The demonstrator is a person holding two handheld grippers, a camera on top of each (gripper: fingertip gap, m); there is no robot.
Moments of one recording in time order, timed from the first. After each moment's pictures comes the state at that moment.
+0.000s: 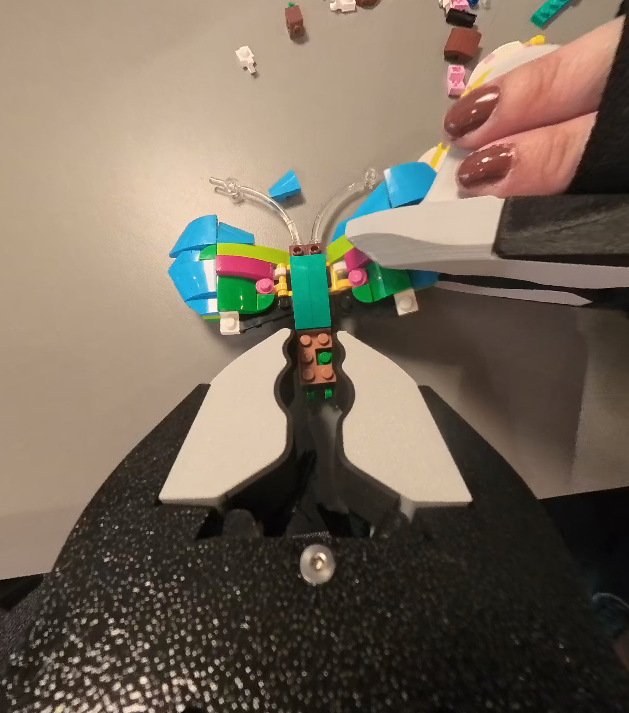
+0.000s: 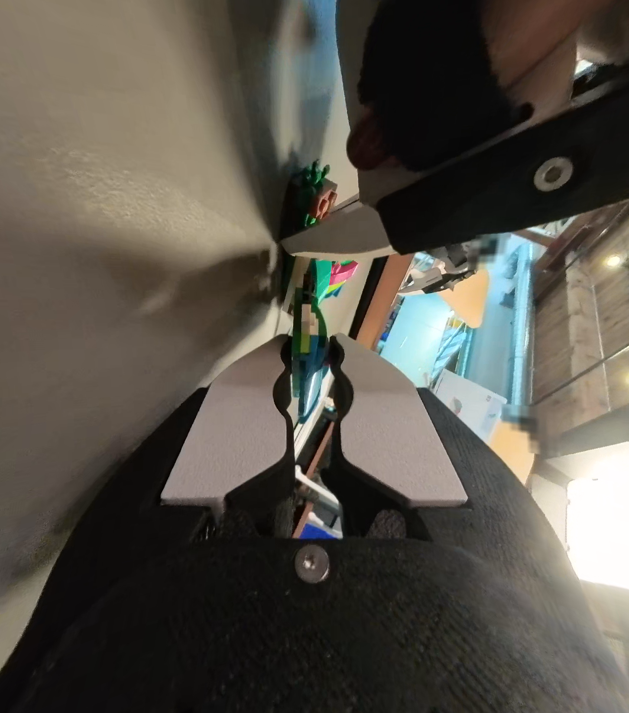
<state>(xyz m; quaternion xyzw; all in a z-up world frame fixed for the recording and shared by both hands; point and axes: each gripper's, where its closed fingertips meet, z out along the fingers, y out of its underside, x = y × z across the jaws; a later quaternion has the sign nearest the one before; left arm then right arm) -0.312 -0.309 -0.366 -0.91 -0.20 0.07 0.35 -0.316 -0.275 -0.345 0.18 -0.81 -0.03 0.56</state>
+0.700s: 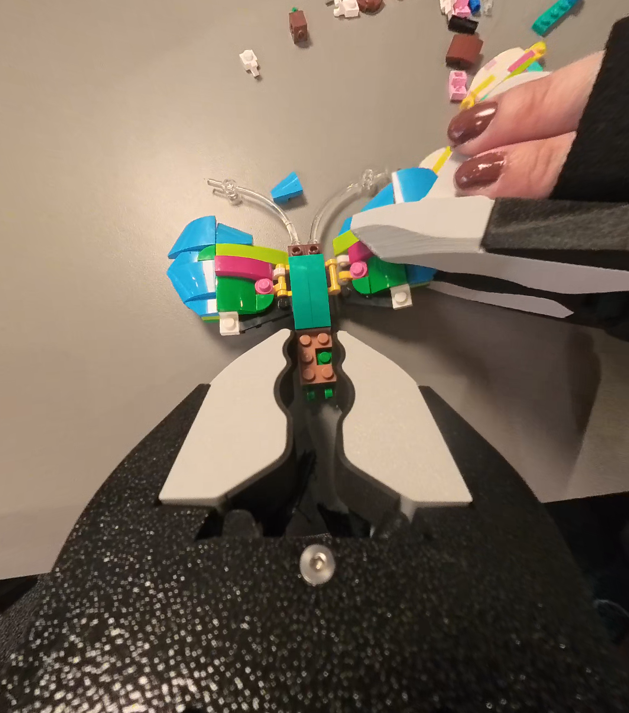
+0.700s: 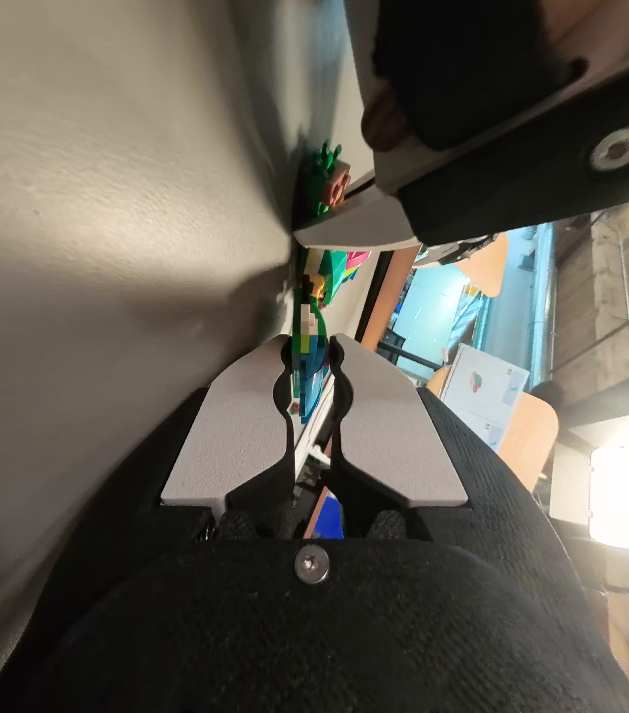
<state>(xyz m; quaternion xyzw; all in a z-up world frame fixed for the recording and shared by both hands) -0.312 -0.309 -0.367 -0.91 -0.20 0.08 0.35 -0.316 -0.267 -0.351 0.14 -0.81 -0.04 0.57</state>
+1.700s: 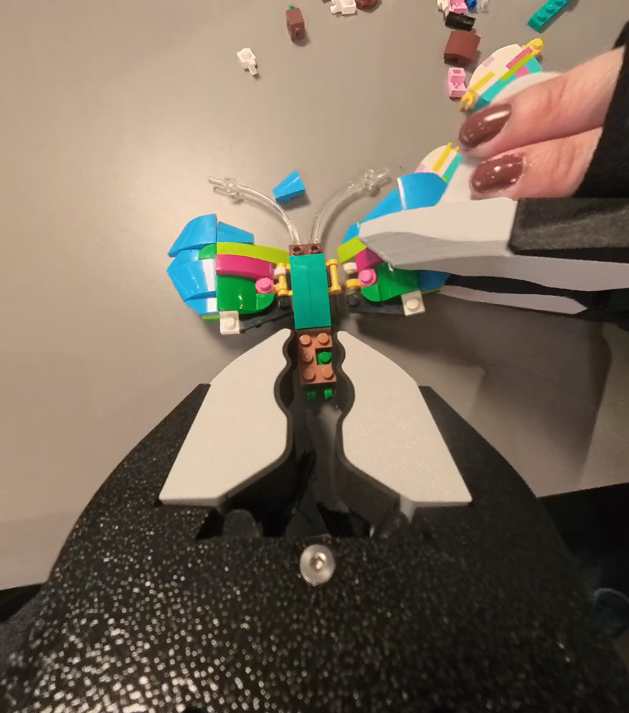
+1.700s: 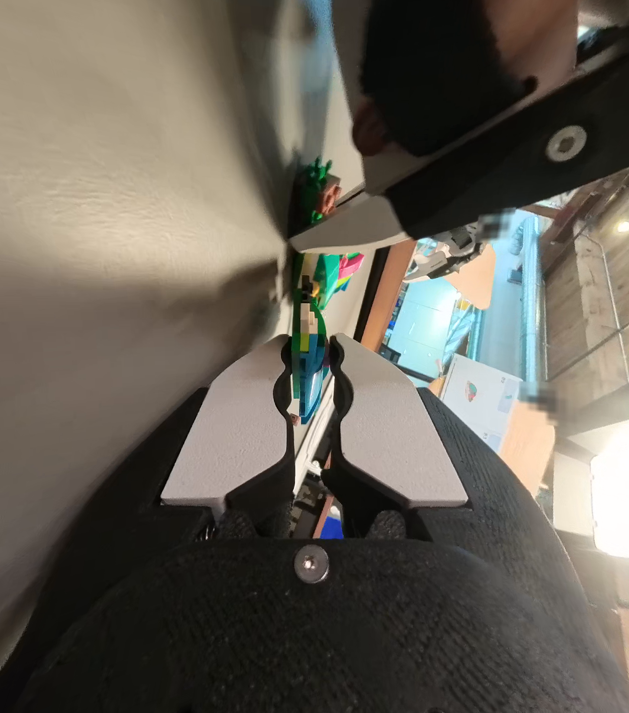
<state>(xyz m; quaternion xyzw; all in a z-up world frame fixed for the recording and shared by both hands) -0.315 -0.310 -0.367 -0.91 -0.20 0.07 0.35 -0.313 -0.271 -0.350 0.15 -0.81 -0.02 0.57</state>
